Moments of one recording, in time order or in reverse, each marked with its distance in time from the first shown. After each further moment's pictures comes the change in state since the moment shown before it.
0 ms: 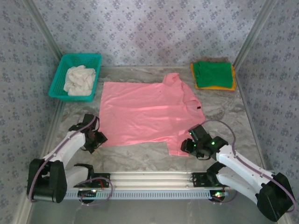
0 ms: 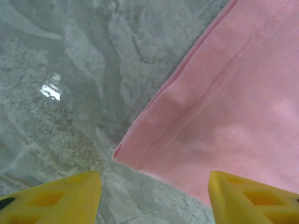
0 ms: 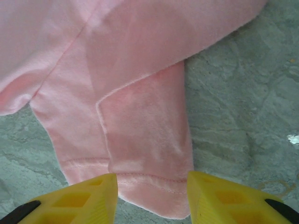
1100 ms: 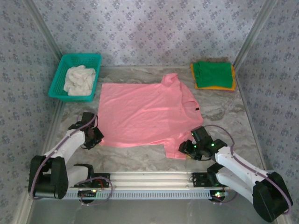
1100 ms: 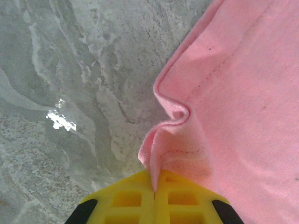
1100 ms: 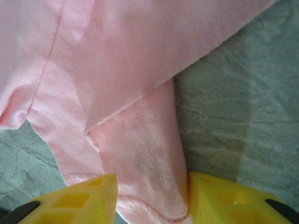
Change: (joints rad) left arm 0.029 0.026 0.000 0.084 -0.045 0.082; right arm -0.080 0.034 -0.106 0.142 -0.201 0.052
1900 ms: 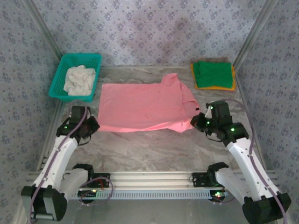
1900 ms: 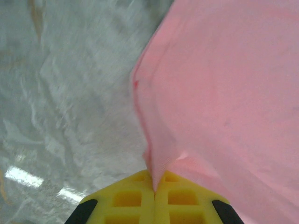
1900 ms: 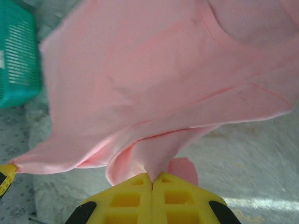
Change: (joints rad) left arm 0.000 -0.271 0.306 -0.142 0.031 0.087; right arm -0.276 -0.035 0.640 -0.277 -0.020 -0.239
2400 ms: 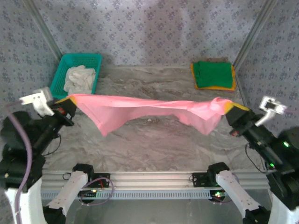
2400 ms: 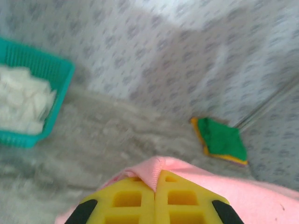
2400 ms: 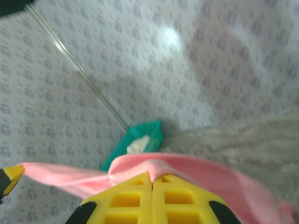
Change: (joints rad) left arm -0.042 -0.182 0.751 -0.169 0.149 0.236; right arm -0.013 -0.186 0.713 -0.148 0.070 -0.157
